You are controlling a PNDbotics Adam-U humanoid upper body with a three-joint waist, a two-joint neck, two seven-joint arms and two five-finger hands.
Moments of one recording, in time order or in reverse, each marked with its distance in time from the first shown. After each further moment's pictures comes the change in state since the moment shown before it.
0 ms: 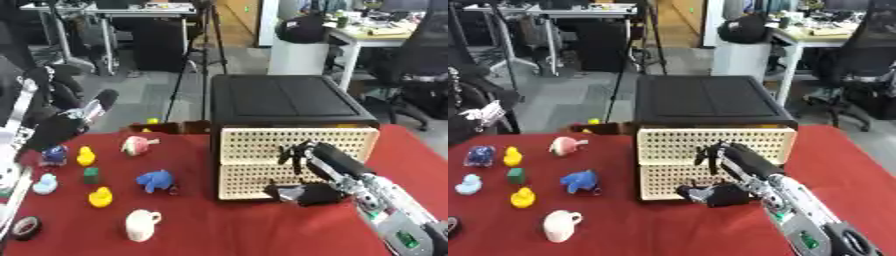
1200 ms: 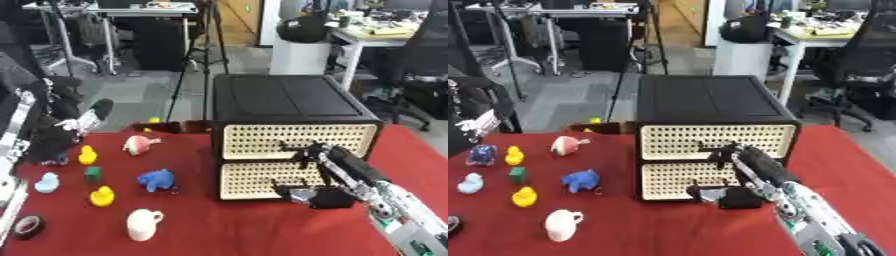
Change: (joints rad) left arm 0.075 0.022 0.001 -0.039 0.031 -0.016 -0.004; right arm 0.115 -0.027 -0.033 -0.119 -0.044 0.011 -0.045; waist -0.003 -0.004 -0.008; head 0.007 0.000
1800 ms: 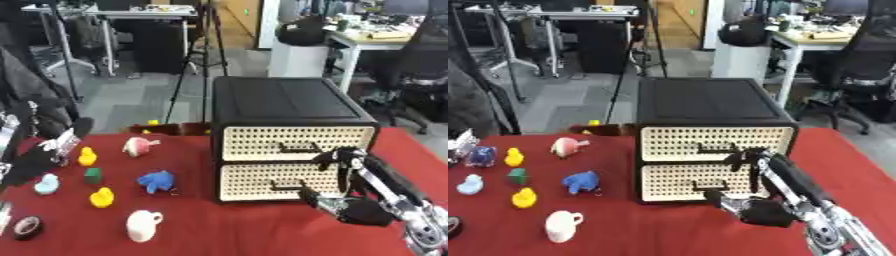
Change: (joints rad) left arm 0.113 0.033 0.026 -0.016 0.042 -0.041 0.030; right arm 0.169 -0.039 -0.072 -0.227 -0.133 0.048 -0.064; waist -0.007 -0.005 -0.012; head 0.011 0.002
